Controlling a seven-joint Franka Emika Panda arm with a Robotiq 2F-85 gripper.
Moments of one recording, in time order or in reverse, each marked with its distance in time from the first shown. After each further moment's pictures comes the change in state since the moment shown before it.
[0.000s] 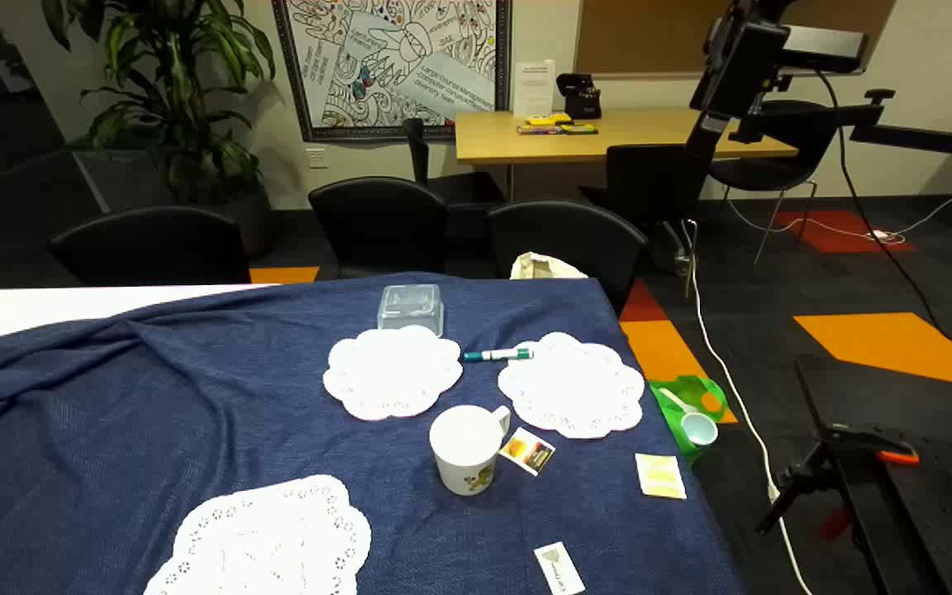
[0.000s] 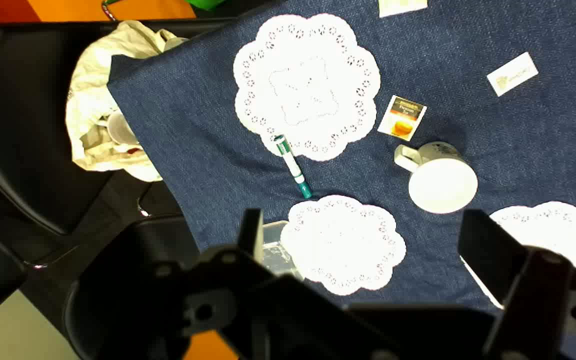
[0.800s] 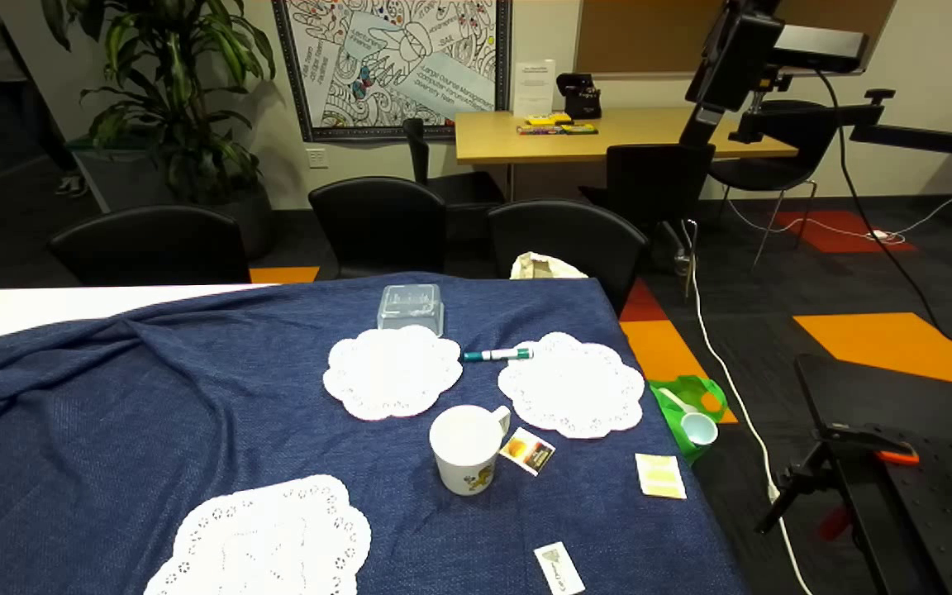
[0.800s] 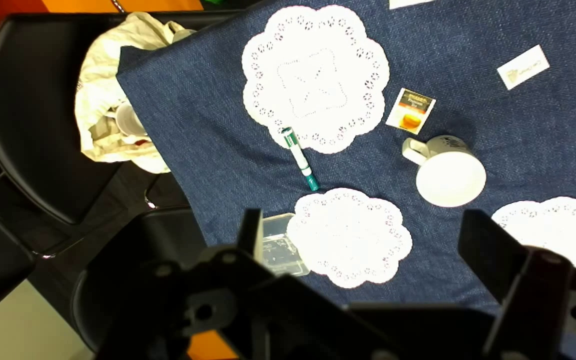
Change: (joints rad) arm -0.001 0.009 -0.001 0.017 -0.019 0.004 0.000
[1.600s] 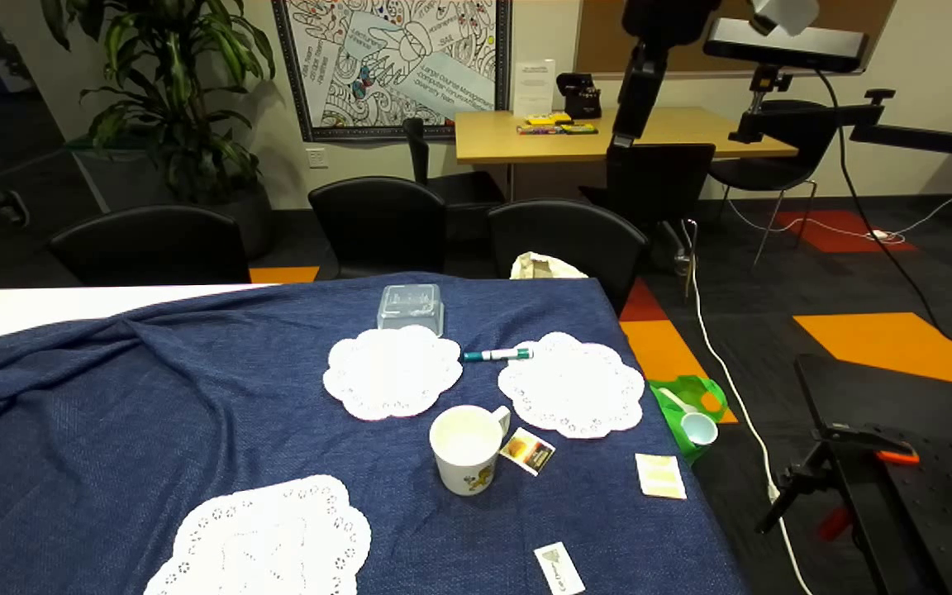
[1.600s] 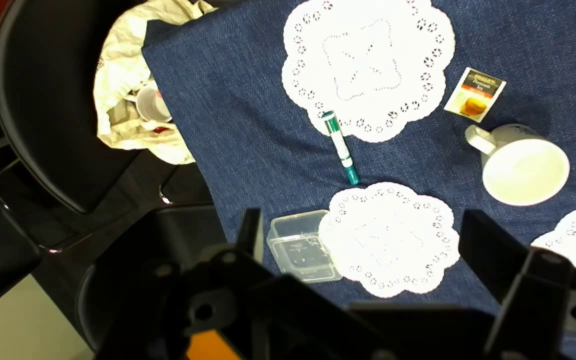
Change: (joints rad) arm -0.015 0.283 -0.088 0.167 -0.058 0.111 -0.075
